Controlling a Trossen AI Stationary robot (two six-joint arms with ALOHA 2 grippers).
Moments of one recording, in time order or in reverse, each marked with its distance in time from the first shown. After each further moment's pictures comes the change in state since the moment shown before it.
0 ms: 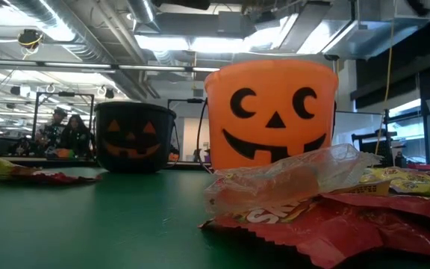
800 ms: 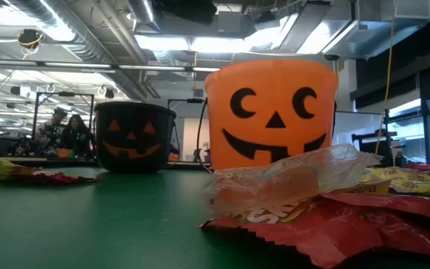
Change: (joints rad) left arm -0.011 0.052 0.000 -0.007 -0.001 -0.028; right arm 0.148 0.164 0.009 -0.210 -0.019 0.444
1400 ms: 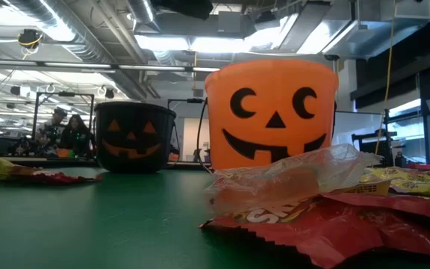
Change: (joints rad) left arm 0.013 -0.033 0.000 -0.036 -0.077 0.078; right arm -0.136 0.000 0.324 -0.347 0.682 -0.226
